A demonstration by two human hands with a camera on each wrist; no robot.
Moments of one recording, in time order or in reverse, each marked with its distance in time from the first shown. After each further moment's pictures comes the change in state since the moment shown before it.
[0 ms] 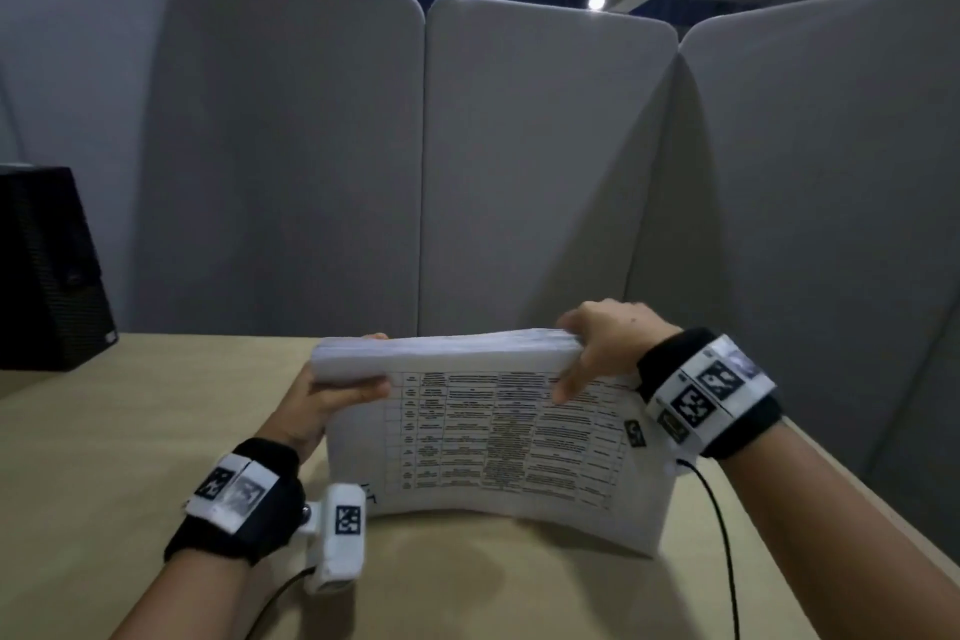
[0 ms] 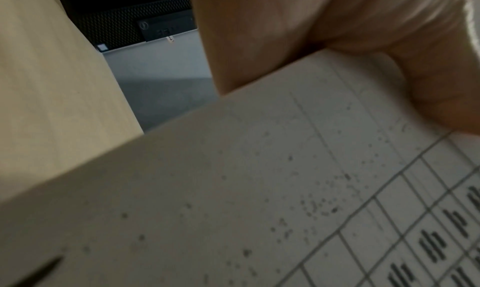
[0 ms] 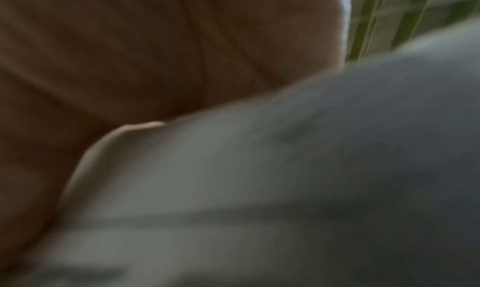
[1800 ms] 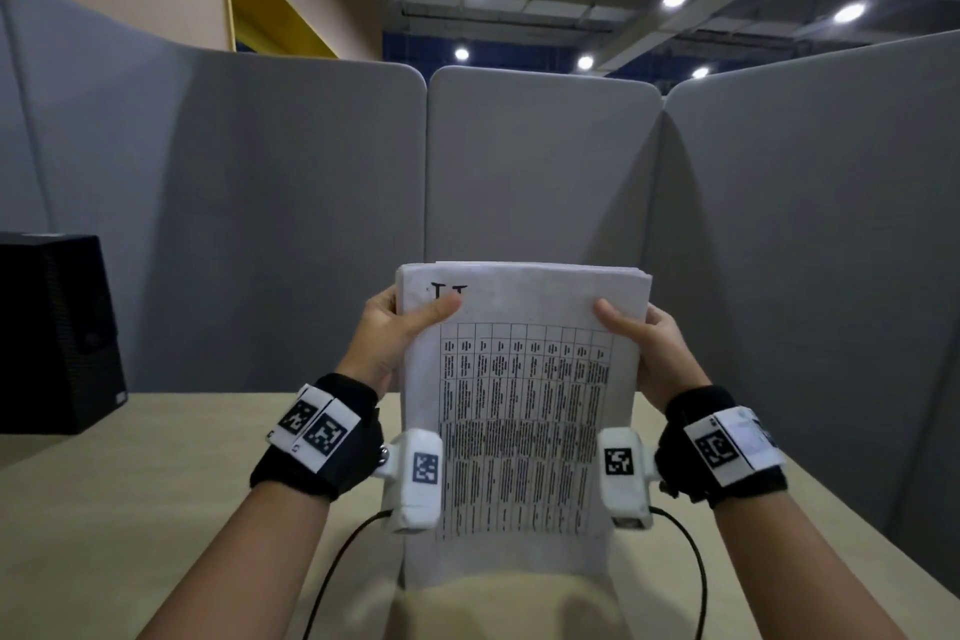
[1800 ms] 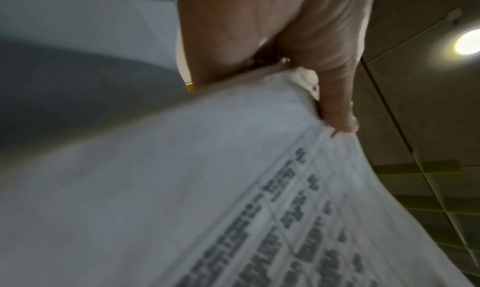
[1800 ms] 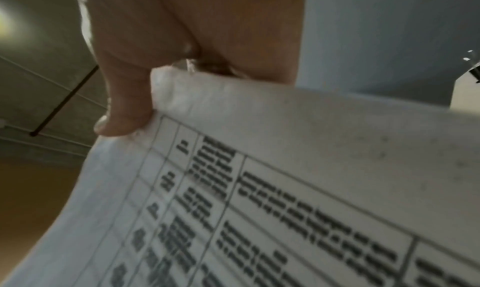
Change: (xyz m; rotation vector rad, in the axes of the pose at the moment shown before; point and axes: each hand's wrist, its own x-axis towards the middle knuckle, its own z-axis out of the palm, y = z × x) left_hand 0.054 0.090 0.063 -0.043 0.019 0.086; right_hand 0.013 0.033 0.007 1.684 0.418 -0.303
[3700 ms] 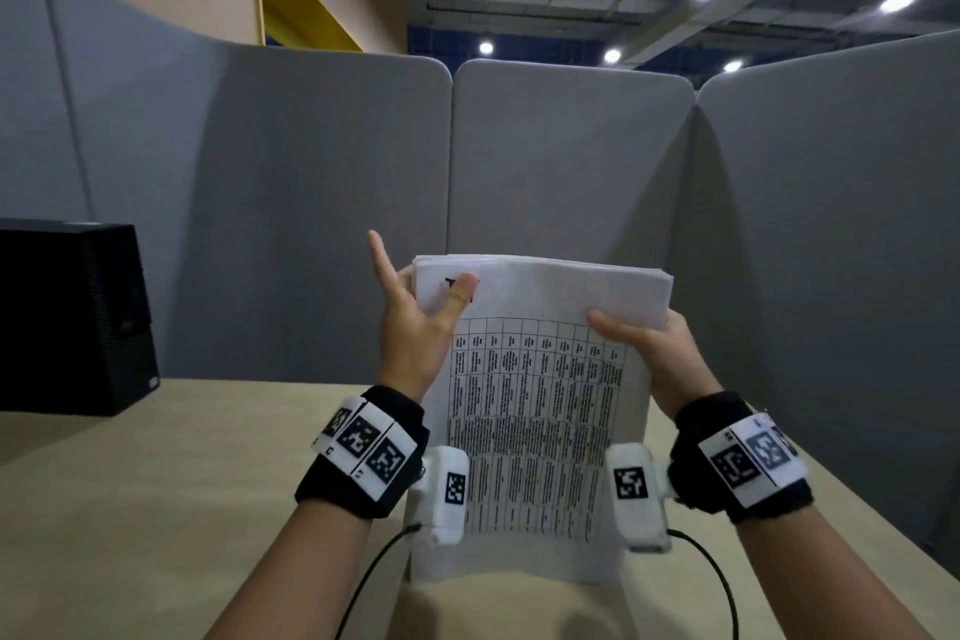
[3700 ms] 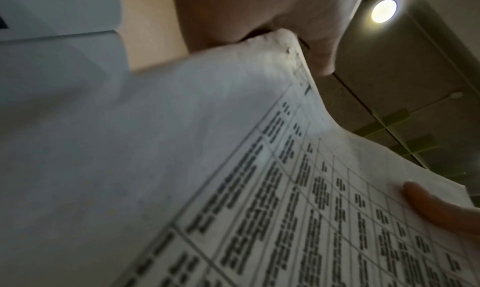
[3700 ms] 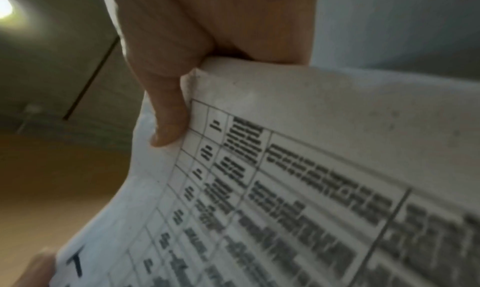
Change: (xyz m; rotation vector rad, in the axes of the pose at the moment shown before) left_hand -0.009 -0.001 0.018 0.253 0.376 0.291; right_hand 0.002 0.004 0.021 -0.111 0.014 -0.040
